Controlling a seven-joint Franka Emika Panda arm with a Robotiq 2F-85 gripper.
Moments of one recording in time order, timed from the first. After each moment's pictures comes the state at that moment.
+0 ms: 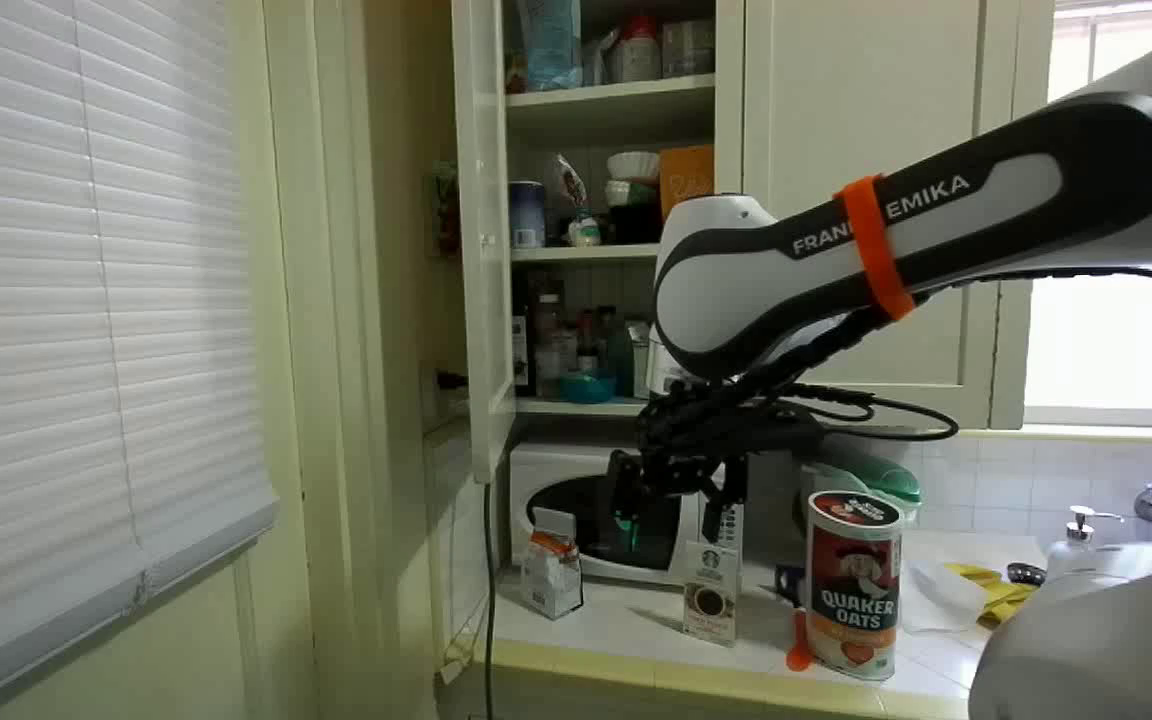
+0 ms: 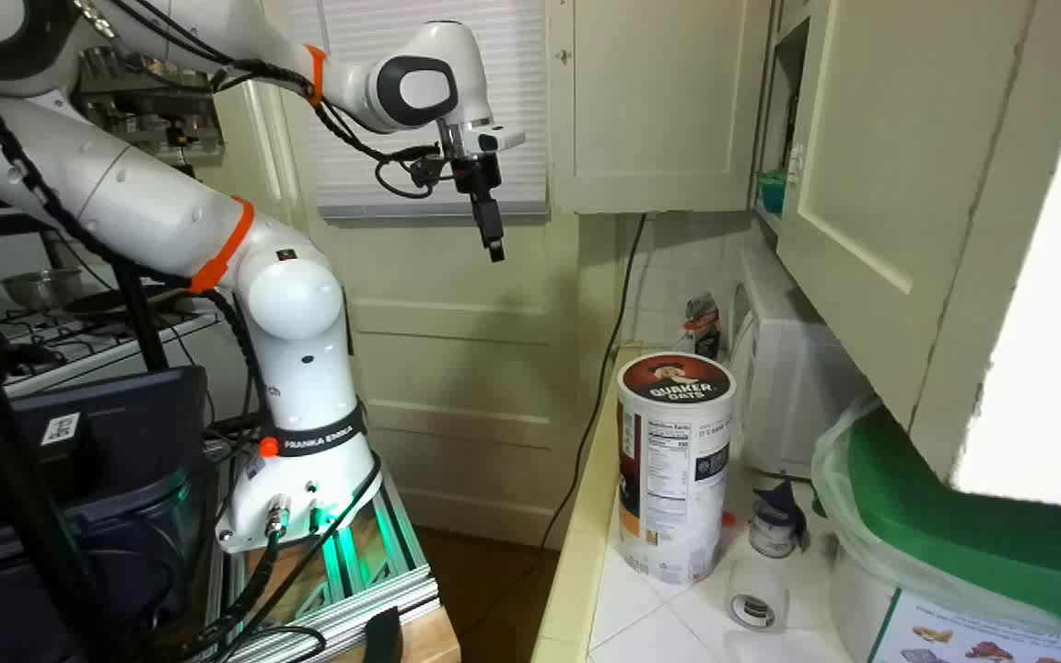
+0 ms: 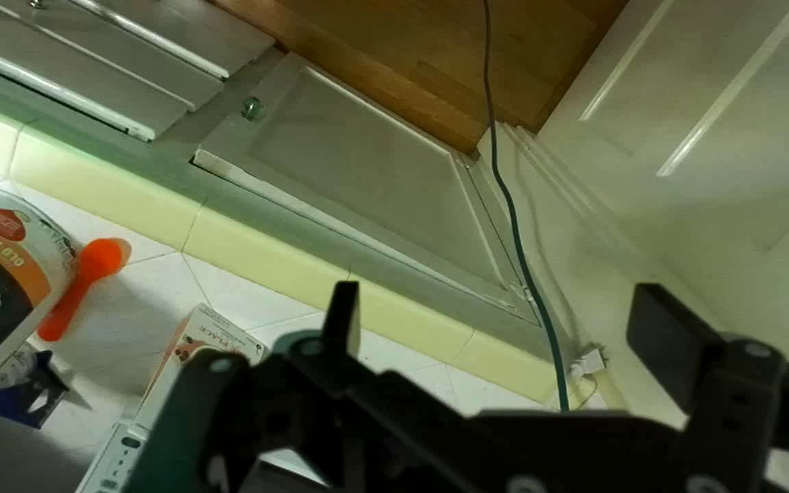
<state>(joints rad) 0.04 -0.90 0.20 -2.76 0.13 2.04 0.37</state>
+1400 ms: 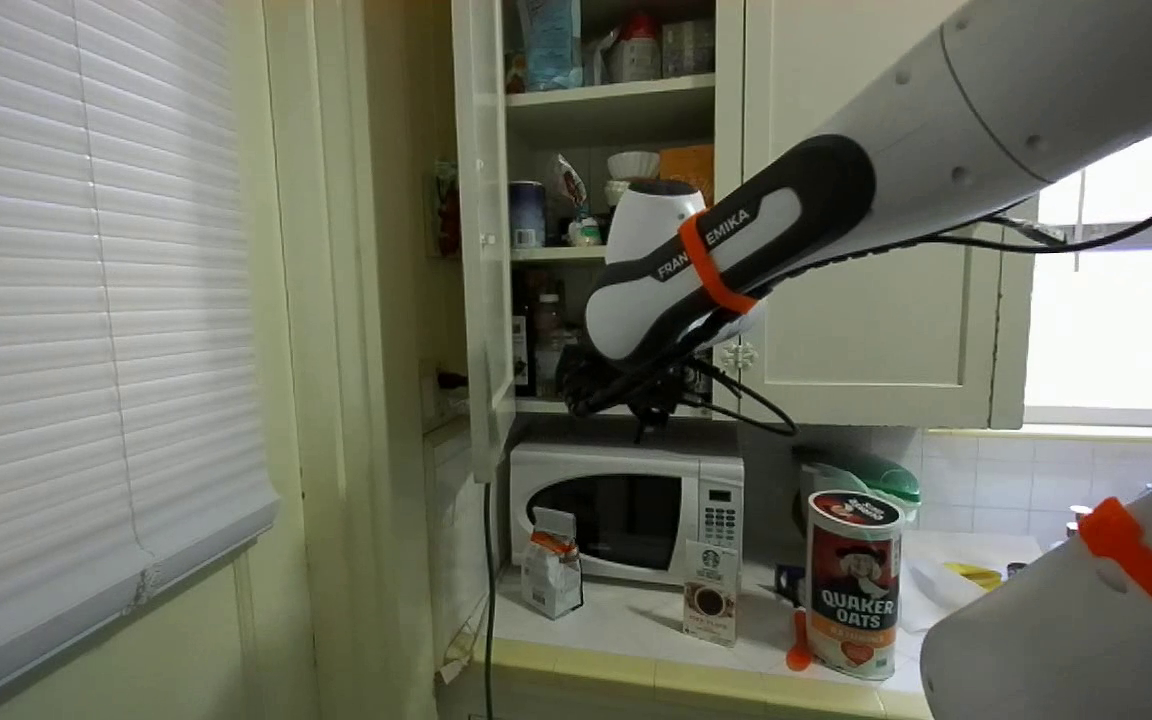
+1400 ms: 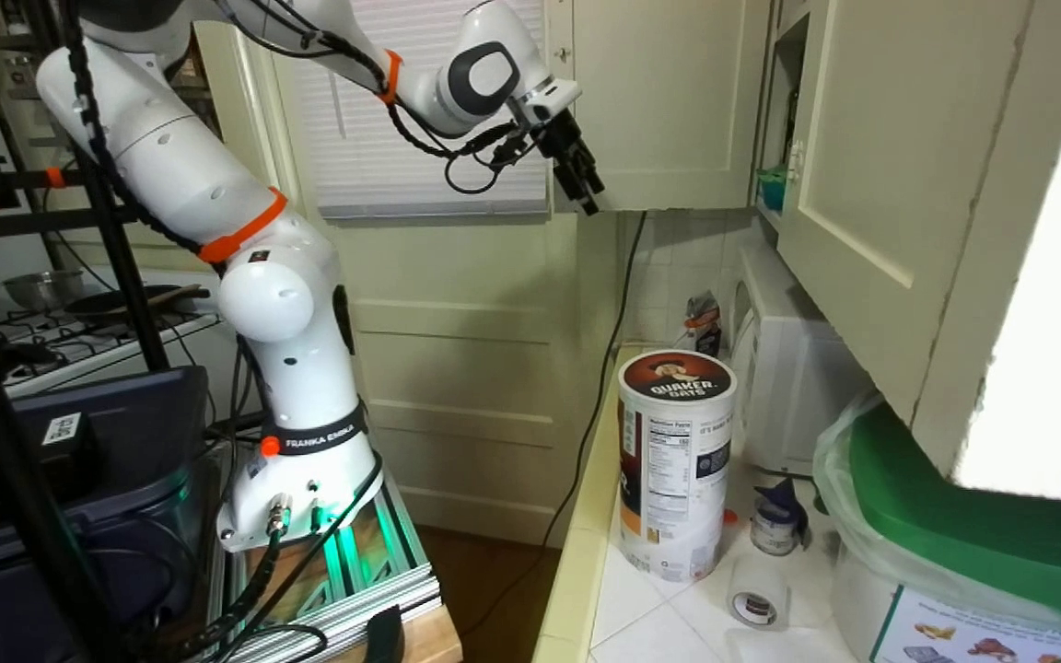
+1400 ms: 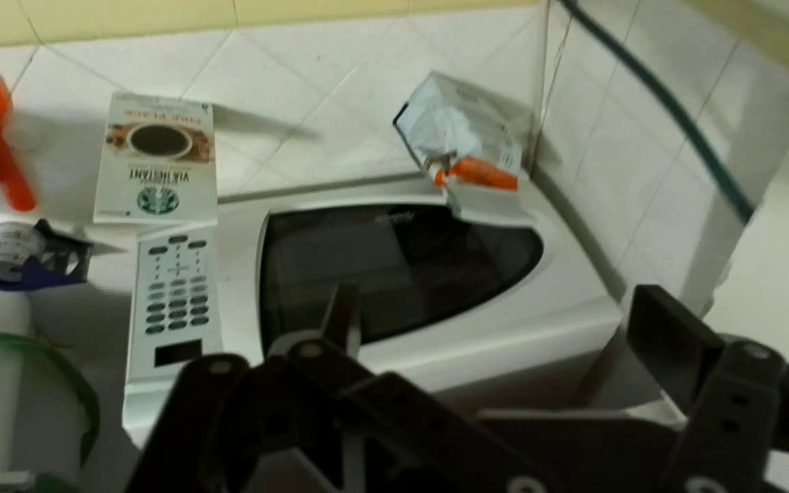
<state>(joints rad) -0.27 -0.58 0.36 -2.52 -0.03 2.53 0.91</state>
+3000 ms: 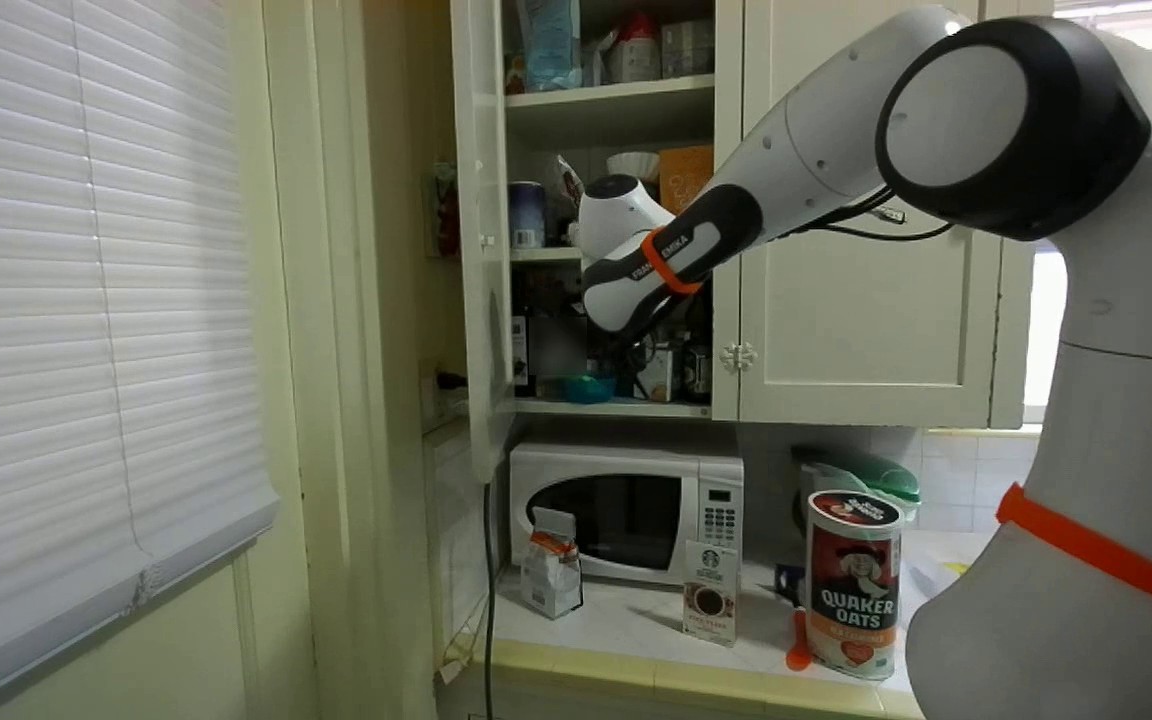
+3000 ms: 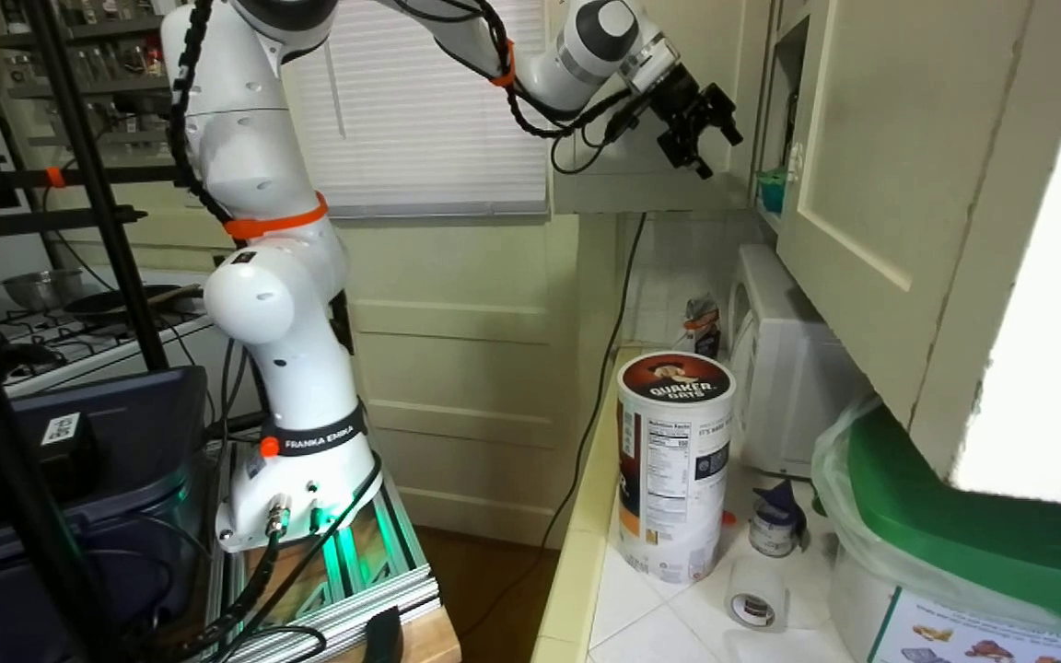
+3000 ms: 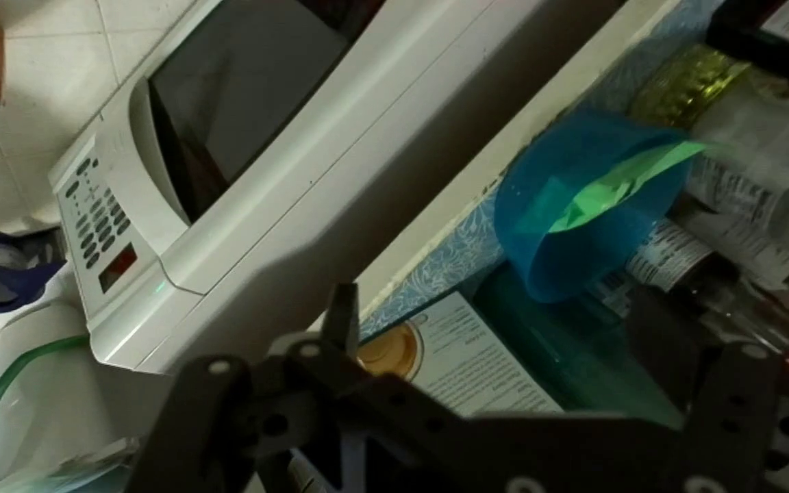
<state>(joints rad) -0.42 -0.10 0.35 -1.97 -0.55 2.48 1.80</state>
